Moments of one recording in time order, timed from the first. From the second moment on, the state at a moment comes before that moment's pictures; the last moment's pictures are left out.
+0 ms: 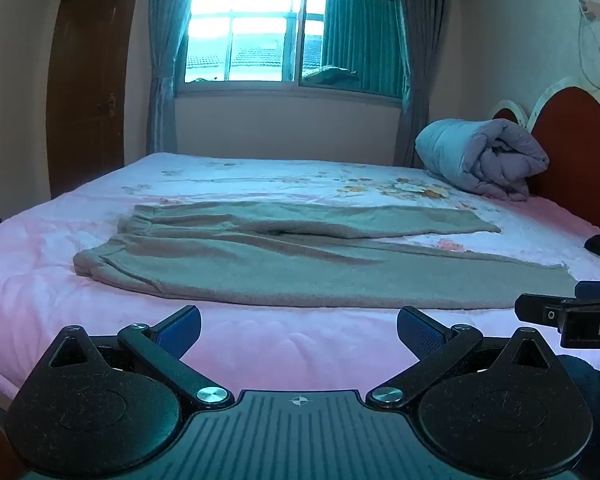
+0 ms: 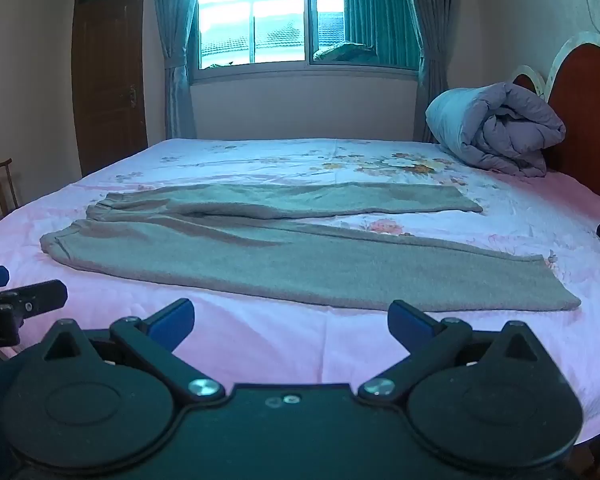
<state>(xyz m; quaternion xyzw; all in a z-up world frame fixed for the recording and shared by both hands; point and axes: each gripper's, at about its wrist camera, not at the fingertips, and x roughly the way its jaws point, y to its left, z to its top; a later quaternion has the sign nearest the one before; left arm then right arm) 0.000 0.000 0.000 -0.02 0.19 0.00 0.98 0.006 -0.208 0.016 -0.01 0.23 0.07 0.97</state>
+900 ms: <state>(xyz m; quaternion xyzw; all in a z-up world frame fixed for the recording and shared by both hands) 0.002 -0.002 -0.001 -0.02 0.19 0.01 0.98 0.007 -0.210 0.014 -0.01 0.24 0.07 0.97</state>
